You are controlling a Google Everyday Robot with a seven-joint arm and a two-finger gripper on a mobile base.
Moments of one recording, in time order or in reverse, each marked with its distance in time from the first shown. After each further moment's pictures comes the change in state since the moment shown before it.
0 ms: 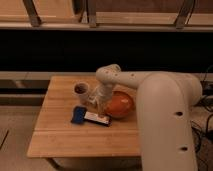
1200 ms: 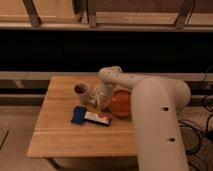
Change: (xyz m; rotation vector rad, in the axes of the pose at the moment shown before) arm -0.029 -0.023 0.025 -0.048 0.009 -0.066
